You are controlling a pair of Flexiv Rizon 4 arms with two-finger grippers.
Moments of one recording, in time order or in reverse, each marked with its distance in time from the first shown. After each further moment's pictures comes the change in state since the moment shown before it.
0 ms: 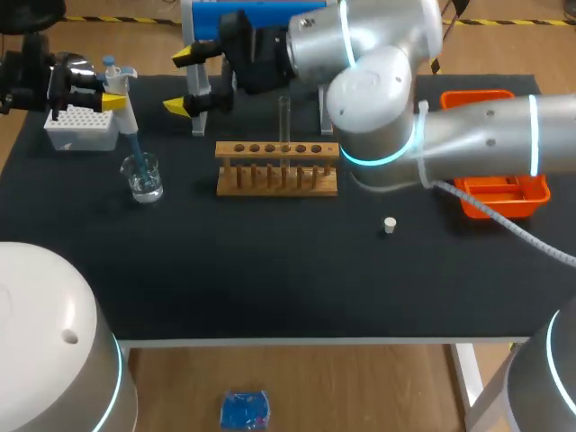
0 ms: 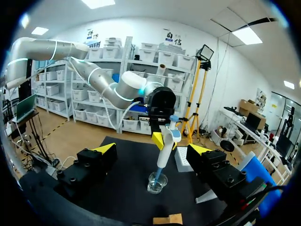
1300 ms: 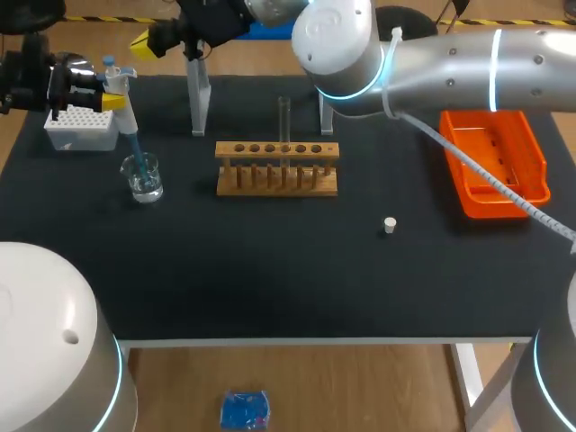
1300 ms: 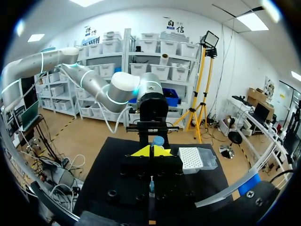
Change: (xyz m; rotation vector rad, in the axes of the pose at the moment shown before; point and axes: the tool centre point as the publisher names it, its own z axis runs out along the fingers) left arm 0.000 0.000 0.000 0.000 0.000 0.000; right arm -0.037 0.039 0.035 0.112 0.074 0.068
